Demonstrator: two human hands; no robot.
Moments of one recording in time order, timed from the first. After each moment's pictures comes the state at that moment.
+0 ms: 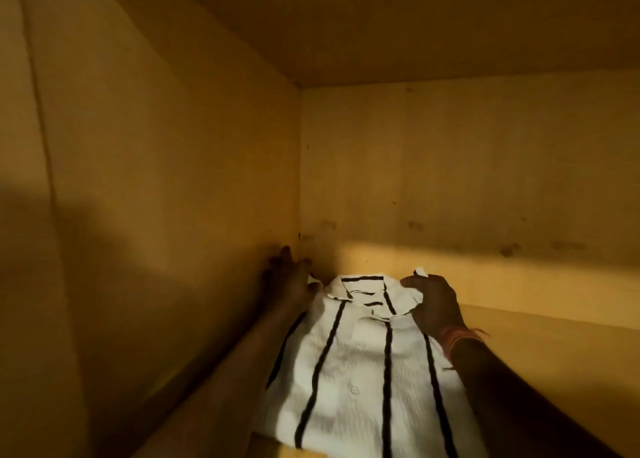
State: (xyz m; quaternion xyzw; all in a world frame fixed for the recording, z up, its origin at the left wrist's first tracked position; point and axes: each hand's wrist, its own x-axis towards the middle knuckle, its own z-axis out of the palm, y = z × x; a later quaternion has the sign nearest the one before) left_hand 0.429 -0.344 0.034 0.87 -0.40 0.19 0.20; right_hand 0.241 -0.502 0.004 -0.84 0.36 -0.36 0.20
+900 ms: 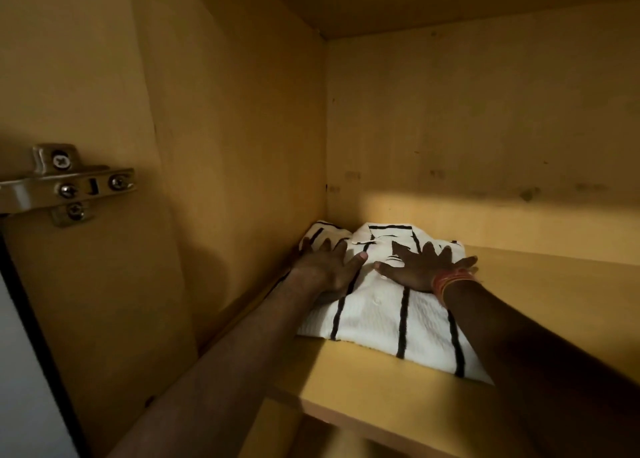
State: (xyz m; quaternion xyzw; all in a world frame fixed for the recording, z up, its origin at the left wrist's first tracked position) left_hand 0.352 -0.279 0.025 0.89 -0.44 -0.06 0.08; right_hand 0.233 -0.416 0.019 -0.90 0.43 0.00 0.08
